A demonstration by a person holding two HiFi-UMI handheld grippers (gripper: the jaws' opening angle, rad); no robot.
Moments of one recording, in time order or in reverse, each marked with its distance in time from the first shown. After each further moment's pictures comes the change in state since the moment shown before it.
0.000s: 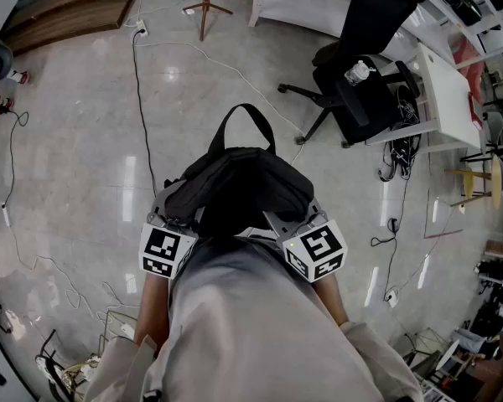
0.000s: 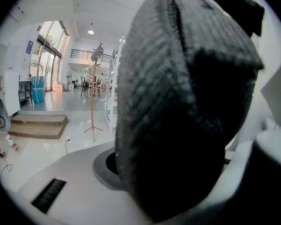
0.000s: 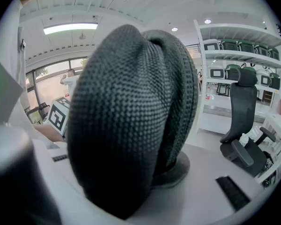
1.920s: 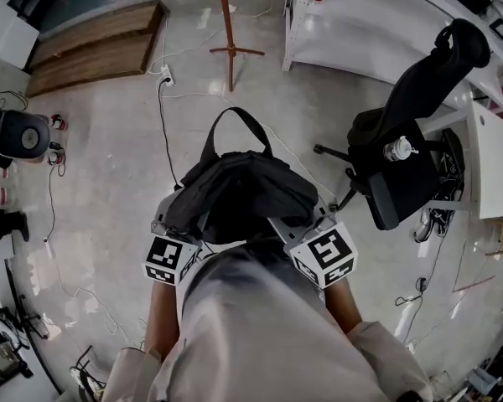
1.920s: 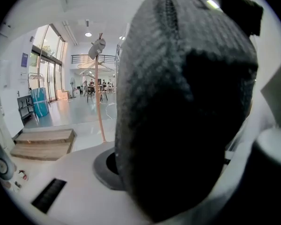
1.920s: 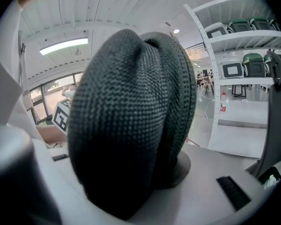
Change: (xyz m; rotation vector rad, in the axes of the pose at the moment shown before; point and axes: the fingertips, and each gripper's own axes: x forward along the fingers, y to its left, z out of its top) left arm 0.268 0.236 0.204 0.091 0.037 0.129; right arm 0.217 -0.287 0.208 0.008 -0.124 0.177
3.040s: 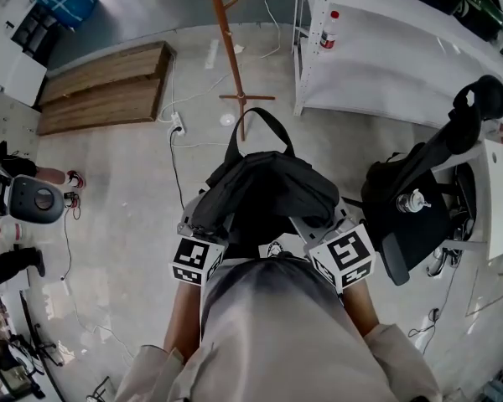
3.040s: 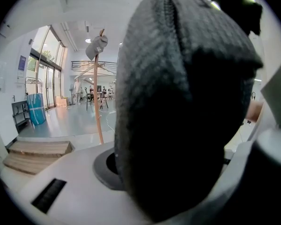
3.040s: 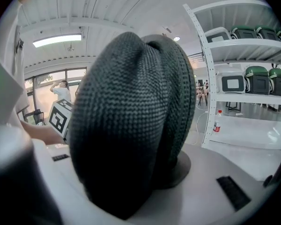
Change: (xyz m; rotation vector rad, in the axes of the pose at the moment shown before) left arm 0.152 0.113 0.110 0.024 -0.089 0.005; right arm 0.088 -0.158 0.115 -0.076 -0.049 -0.105
